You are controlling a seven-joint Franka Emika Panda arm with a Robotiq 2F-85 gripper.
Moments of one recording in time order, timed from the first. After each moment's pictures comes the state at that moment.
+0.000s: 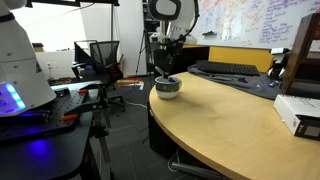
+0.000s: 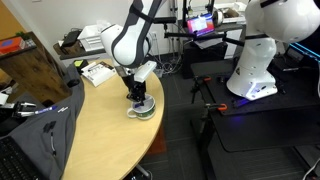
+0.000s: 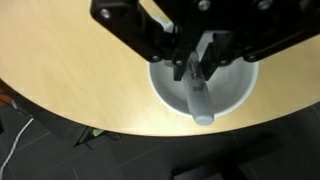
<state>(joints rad) -0.02 0.44 0.02 -2.15 0.31 2.39 0.16</state>
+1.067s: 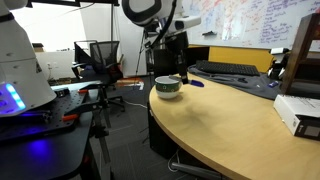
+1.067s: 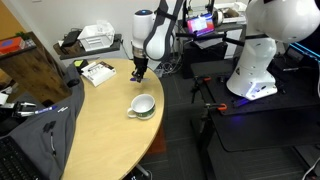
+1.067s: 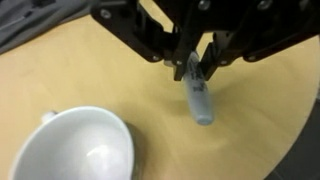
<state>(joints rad) -0.04 0.33 -0.15 -2.46 0.16 3.04 0.17</state>
